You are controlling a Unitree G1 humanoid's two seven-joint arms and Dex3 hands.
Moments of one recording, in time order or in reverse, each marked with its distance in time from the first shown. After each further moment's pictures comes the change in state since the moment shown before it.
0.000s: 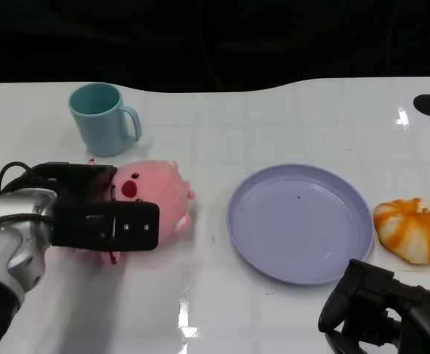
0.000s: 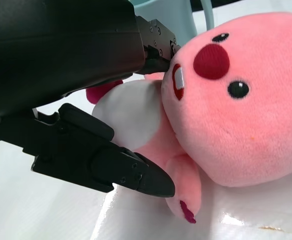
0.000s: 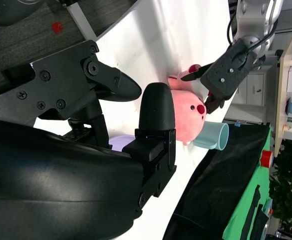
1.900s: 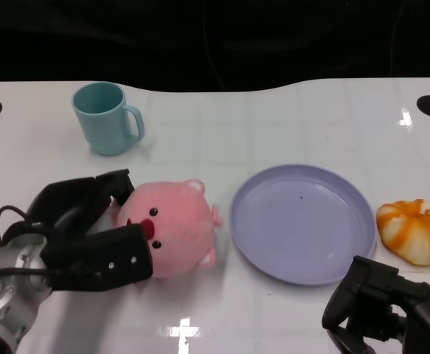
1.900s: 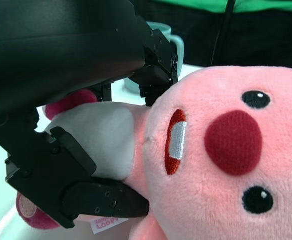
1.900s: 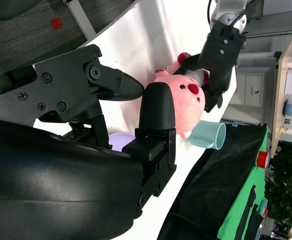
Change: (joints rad) left arm 0.198 -0.018 0.113 -0.101 -0.216 -0.238 0.391; right arm -0.007 -0.007 -0.021 0.005 0.007 -0.017 0.011
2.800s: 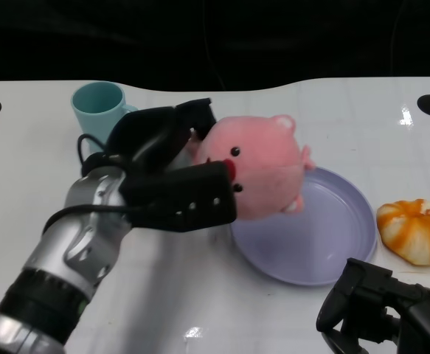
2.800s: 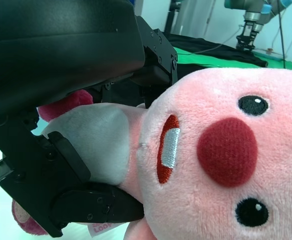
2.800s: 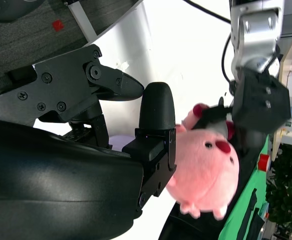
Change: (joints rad) left arm -0.204 -0.205 -0.038 -0.134 0.040 0.154 -0.095; right arm -0.002 0.001 0.024 -0.002 -0.018 0.000 -0.004
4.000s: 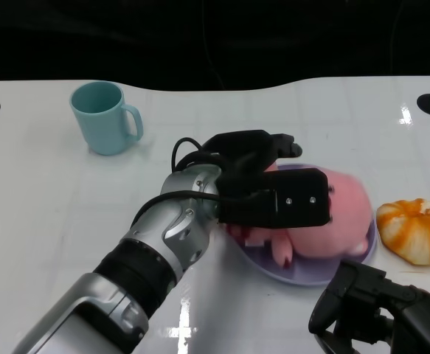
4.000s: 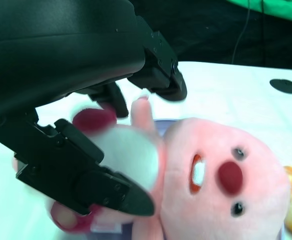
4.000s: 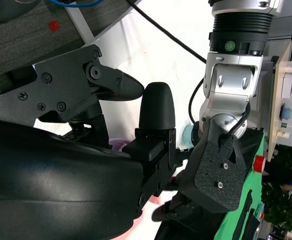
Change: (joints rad) left arm -0.173 -0.222 -0.163 0.266 0.022 0.109 -0.128; right arm 0.006 0.008 0.032 -0.028 -0.020 0.008 -0.019
